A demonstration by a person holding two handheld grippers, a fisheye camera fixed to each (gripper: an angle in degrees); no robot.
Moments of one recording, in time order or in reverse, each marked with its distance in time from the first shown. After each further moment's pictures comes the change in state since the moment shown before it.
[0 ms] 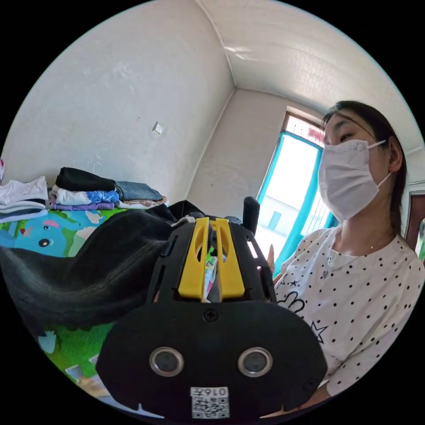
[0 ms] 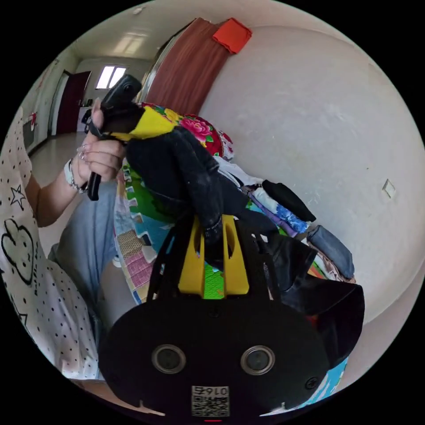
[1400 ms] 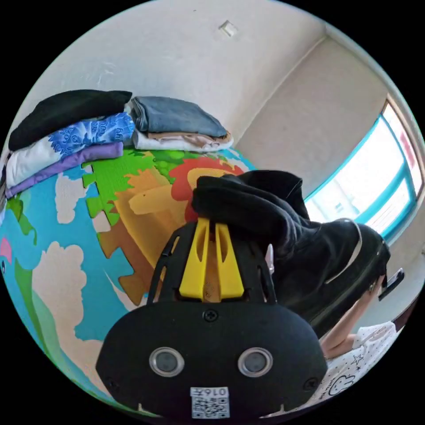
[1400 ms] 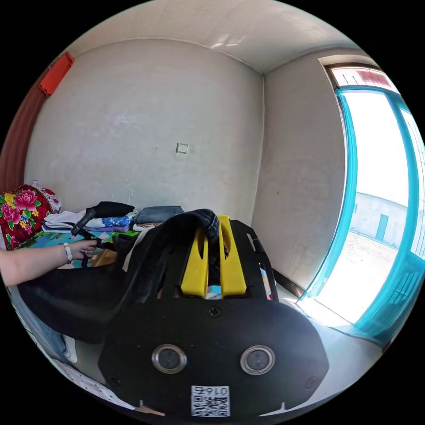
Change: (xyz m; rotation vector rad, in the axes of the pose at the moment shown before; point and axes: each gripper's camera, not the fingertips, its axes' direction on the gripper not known) left arm -0.214 -0.154 0.440 -0.534 -0.238 -0.229; right arm 0.148 0.093 -0.357 0.065 0.976 0.686
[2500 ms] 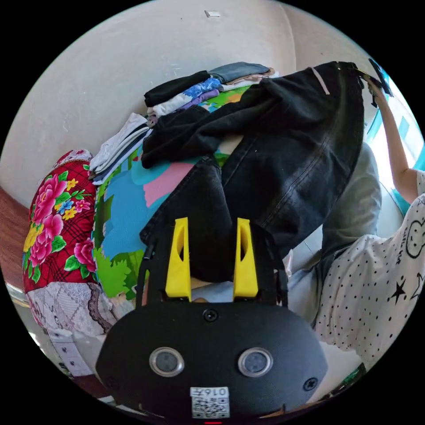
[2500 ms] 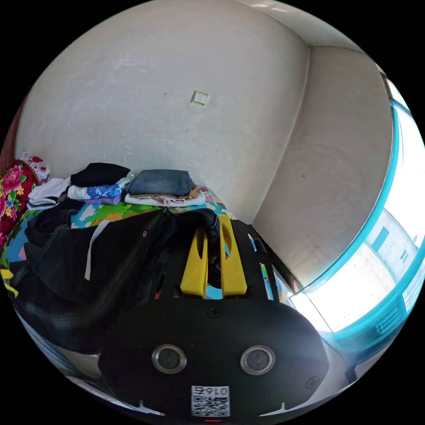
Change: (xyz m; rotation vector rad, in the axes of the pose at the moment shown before) left arm 0.027 0.279 -0.234 -0.240 -0.689 0.135; right arm -0.173 -0.068 0.267 -0.294 0.002 -0.101
